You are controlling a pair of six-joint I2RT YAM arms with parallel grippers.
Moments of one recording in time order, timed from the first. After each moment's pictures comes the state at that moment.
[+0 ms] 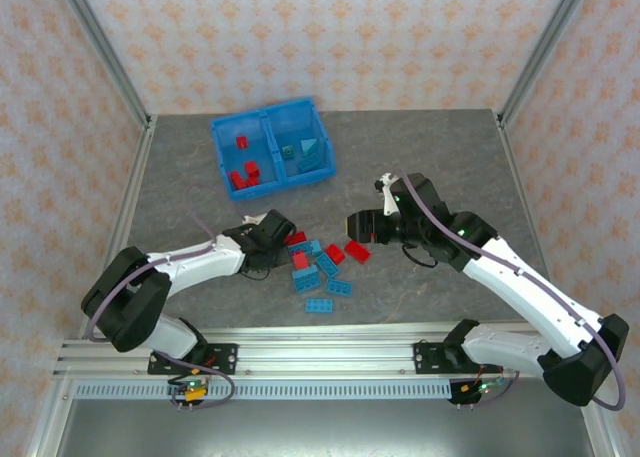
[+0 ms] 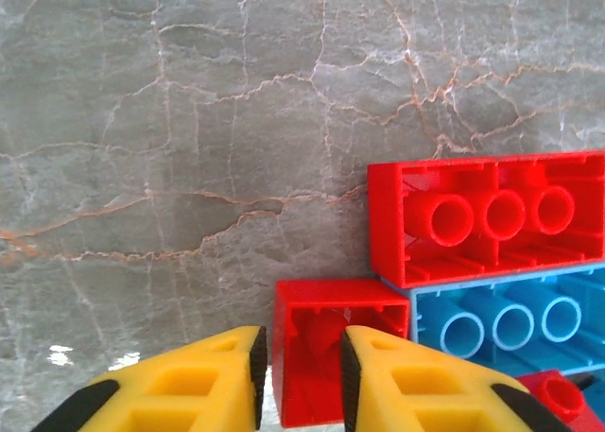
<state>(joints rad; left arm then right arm) -0.63 1.46 0.73 -0.44 -0.18 -0.98 0.71 1.07 1.08 -0.75 -0.12 0.53</state>
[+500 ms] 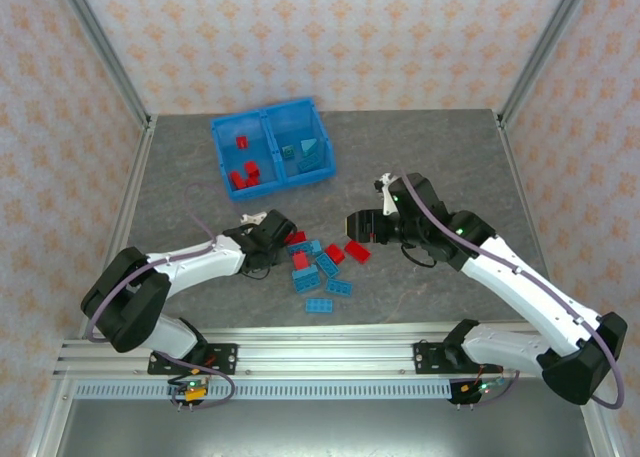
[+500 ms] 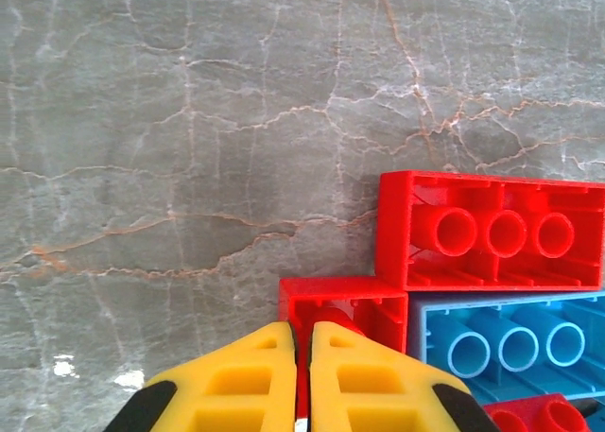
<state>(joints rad) -0.63 1.46 0.74 -0.45 -0.24 -1.00 0.71 1.09 1.08 -0.75 -0.12 0.55</state>
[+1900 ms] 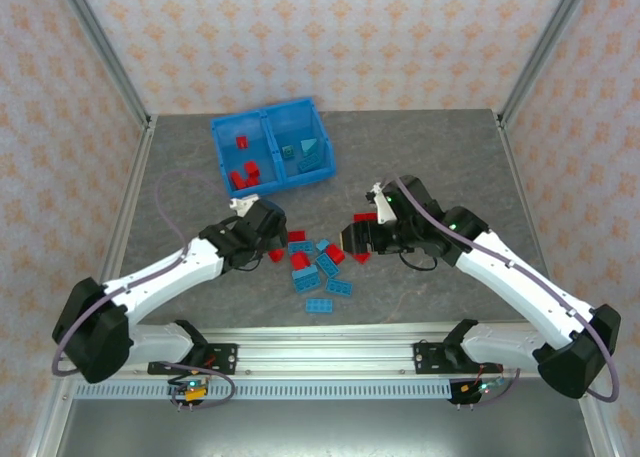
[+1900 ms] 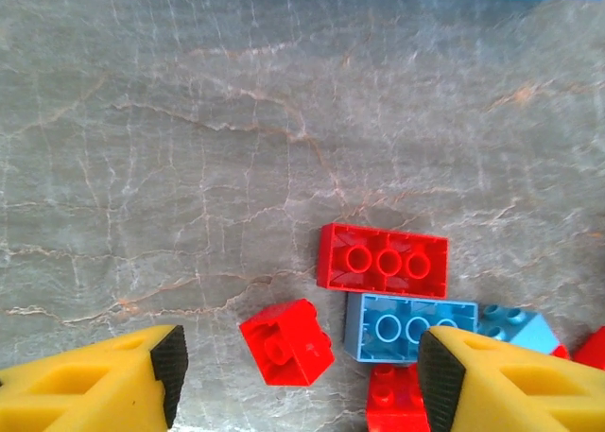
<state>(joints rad) -0.63 1.28 0.82 -0.57 -0.33 -0.90 0.71 1.13 1.10 -0.85 -0.30 0.56</state>
